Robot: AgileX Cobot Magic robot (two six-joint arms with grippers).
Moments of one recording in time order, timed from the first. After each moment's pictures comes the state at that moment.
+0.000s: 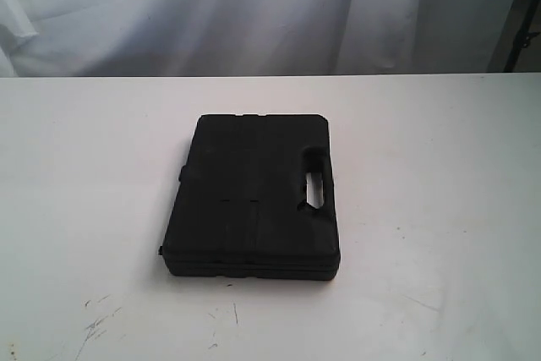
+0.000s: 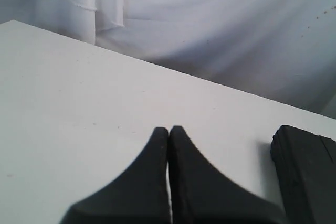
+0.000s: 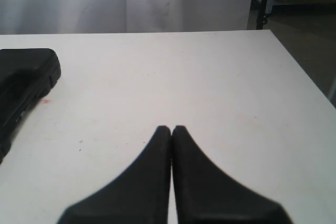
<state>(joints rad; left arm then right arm) 0.03 0.28 -0.15 0.36 0.19 -0.62 0.08 0.00 0.00 0.02 0.35 -0.03</state>
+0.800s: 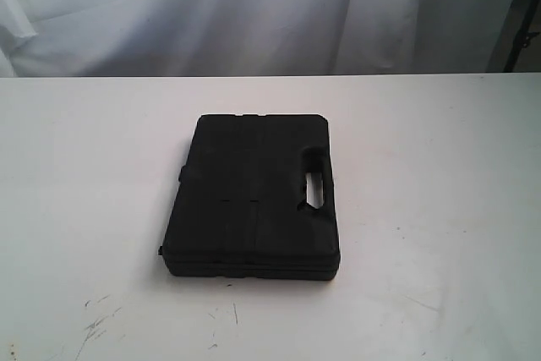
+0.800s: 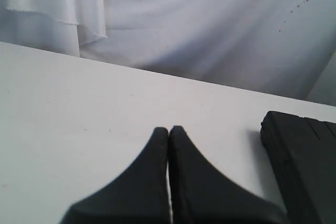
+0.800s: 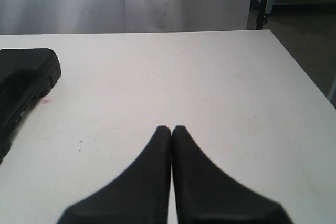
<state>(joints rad) 0.03 0.08 -0.08 0.02 0.25 -0.19 0.08 0.00 0.00 0.02 0.35 -0.03</state>
